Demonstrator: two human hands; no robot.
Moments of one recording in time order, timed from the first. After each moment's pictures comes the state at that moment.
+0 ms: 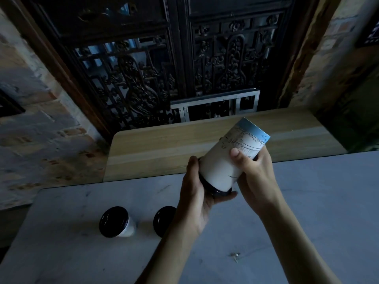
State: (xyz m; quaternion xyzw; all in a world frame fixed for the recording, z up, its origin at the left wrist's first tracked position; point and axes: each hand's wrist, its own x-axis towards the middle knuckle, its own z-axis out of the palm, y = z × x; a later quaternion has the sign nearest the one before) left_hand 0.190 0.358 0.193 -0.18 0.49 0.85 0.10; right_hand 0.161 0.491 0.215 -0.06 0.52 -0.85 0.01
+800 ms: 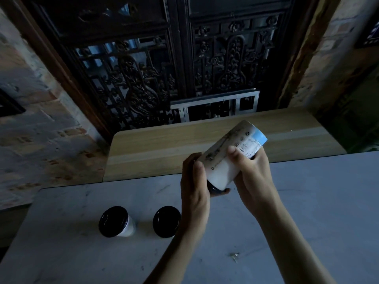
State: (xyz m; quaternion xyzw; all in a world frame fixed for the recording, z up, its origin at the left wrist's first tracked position) left_hand 0.197 0.367 0.181 -0.11 0.61 0.78 -0.10; right_hand 0.162 0.486 0.214 -0.02 0.50 -0.86 0.01
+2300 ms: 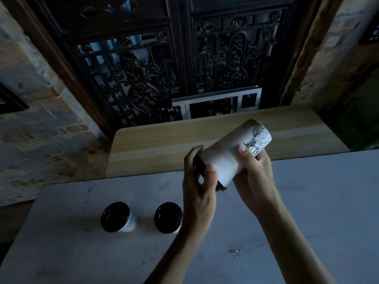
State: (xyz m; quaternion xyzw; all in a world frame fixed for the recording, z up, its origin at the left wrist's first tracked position) left_hand 0.210 0.370 0.185 -0.01 0.70 0.69 -0.19; right_hand 0.167 0.486 0.206 -0.04 0.44 -0.89 0.01
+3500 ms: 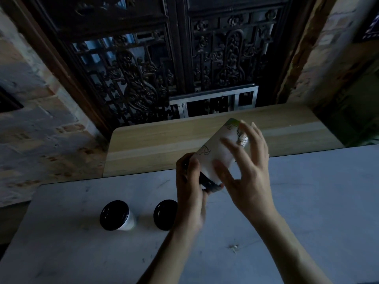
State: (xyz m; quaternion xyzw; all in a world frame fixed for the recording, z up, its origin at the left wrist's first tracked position) left_hand 0.212 0.361 0.185 -0.16 0.49 0.86 -0.03; right_hand 0.192 0.482 0.197 -0.17 0.86 -0.38 -0.29
